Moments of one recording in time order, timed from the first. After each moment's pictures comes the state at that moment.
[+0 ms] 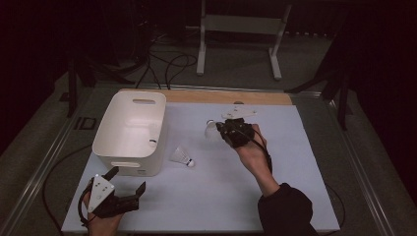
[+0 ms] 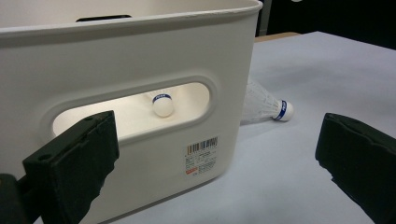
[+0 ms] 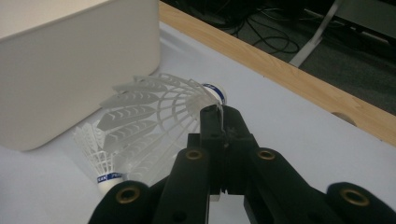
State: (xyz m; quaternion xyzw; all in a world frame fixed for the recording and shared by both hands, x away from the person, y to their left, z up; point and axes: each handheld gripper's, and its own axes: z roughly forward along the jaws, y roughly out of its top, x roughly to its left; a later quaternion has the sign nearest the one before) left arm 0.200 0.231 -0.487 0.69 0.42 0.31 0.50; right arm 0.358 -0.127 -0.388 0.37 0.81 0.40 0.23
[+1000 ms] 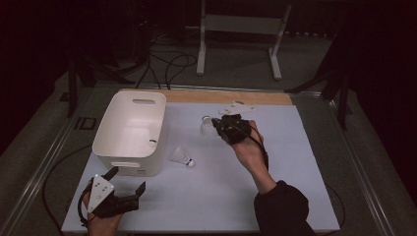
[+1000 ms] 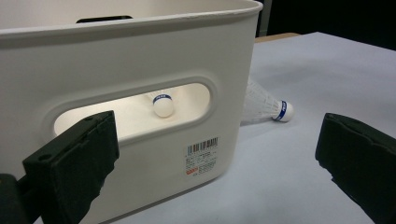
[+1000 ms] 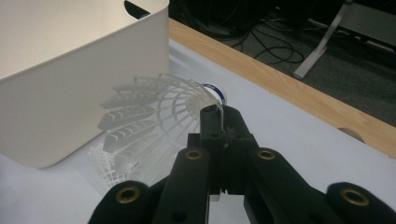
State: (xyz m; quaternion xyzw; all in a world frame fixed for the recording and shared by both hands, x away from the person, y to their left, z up) left arm 0.199 0.232 -0.486 0.69 0.42 0.31 0.50; right arm 0.360 -0.117 -0.376 0.36 0.80 0.42 0.23
